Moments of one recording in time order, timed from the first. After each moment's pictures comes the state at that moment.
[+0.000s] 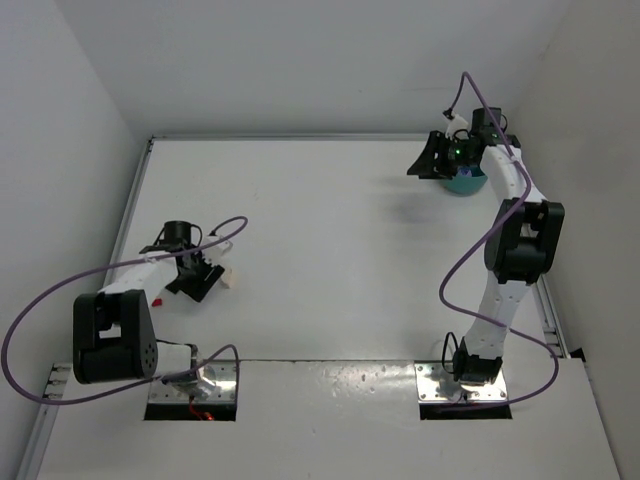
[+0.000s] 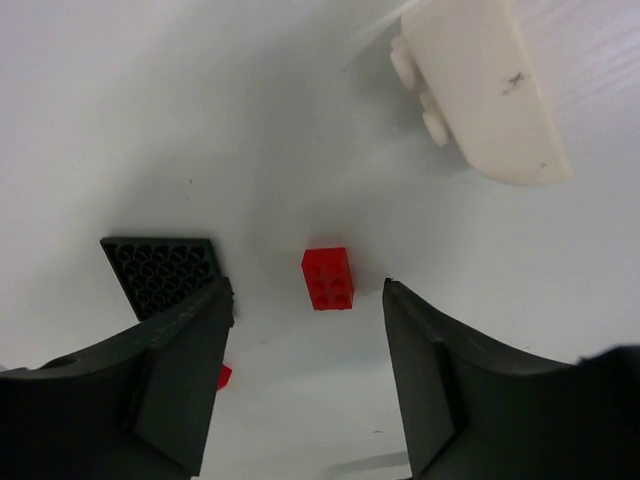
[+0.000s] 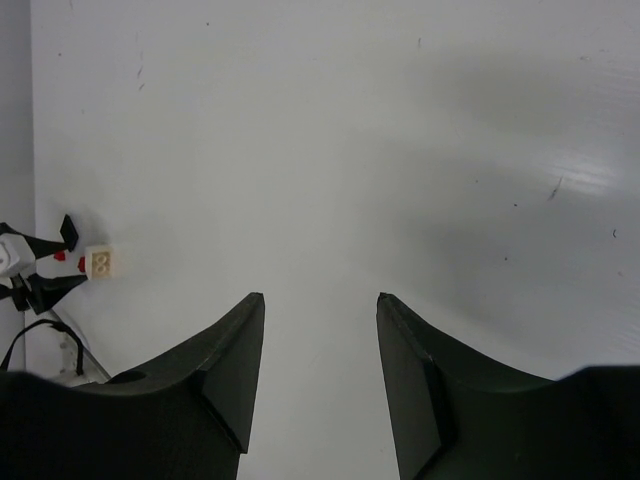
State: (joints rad) left arm 0.11 1.32 0.63 -0.54 0.03 0.70; right arm -0.12 2.04 1.74 -0.65 -0.72 0.07
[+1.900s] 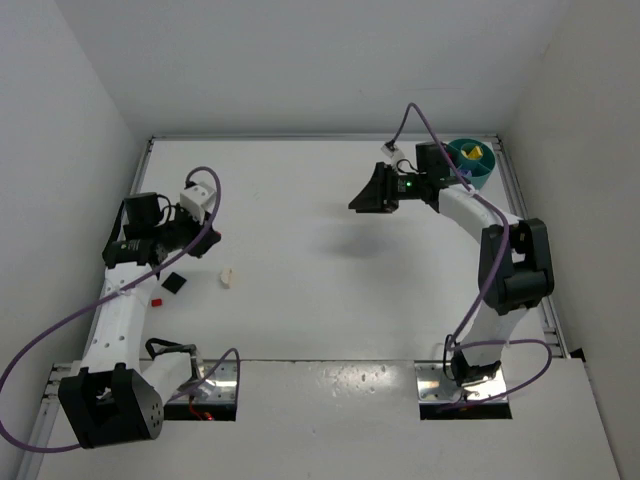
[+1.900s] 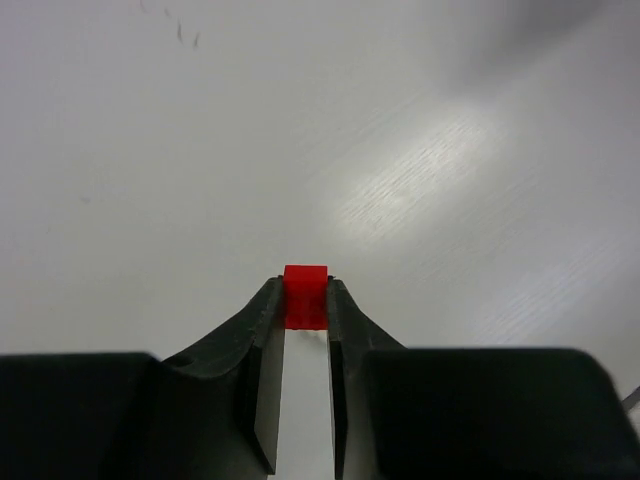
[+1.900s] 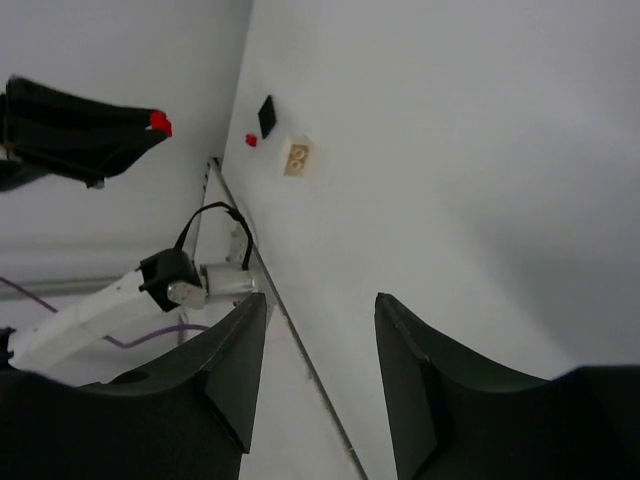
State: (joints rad) left arm 0.16 1.01 0.83 -0.59 0.59 0.54; right arm 0.13 1.83 1.22 -0.20 -1.01 0.45
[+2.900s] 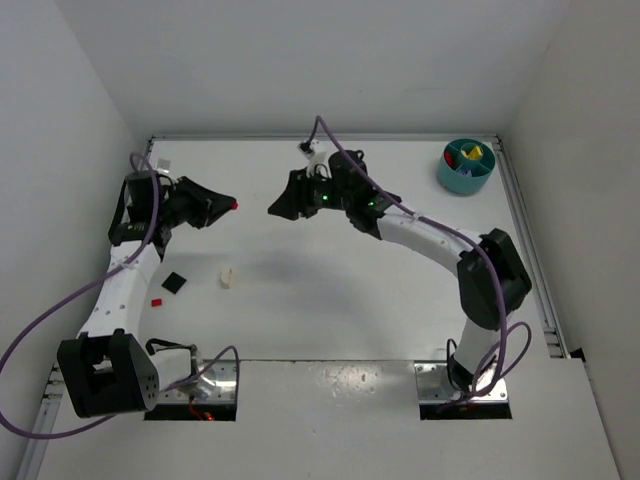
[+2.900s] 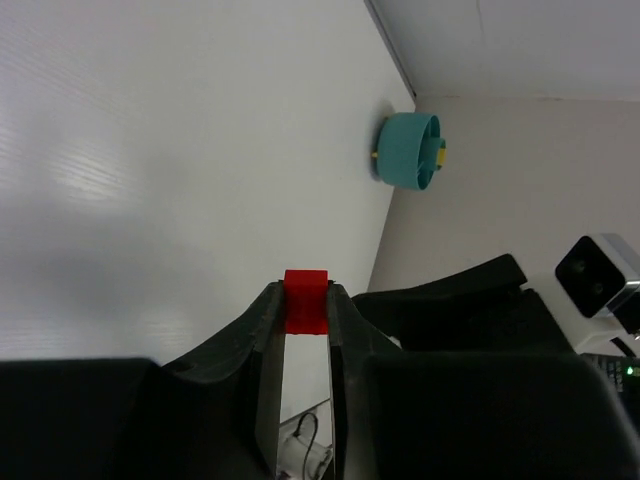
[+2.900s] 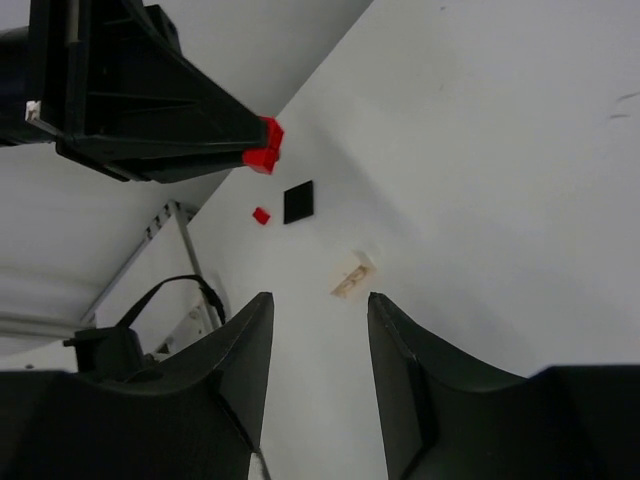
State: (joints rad) left arm 0.13 1.16 0.93 -0.29 0.58 -0.99; right arm 0.67 1.77 1.31 0.16 -0.48 0.49
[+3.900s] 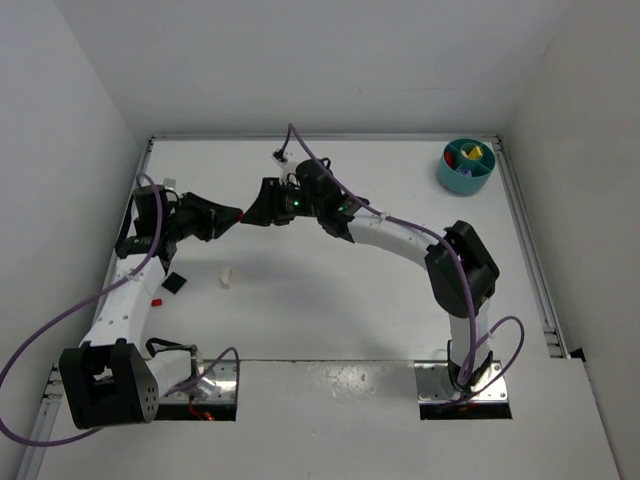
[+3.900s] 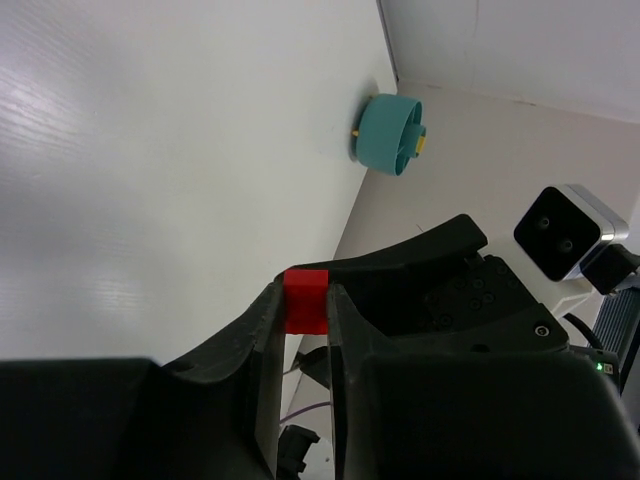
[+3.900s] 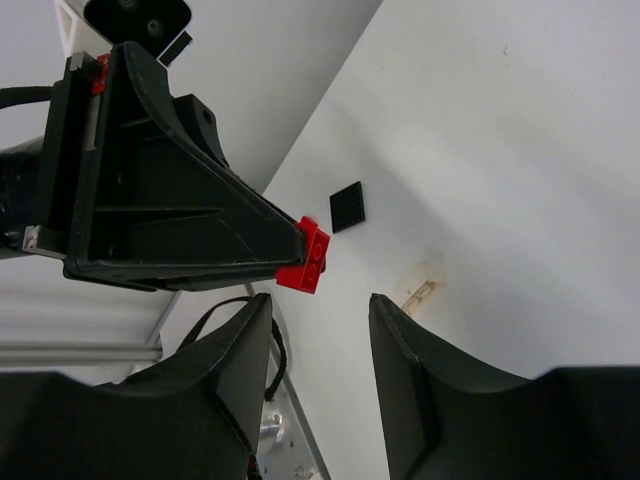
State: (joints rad) left arm 0.11 1.10 0.81 -0.24 0.61 -1.17; right arm 0.79 1.95 1.45 0.18 -0.43 0.70
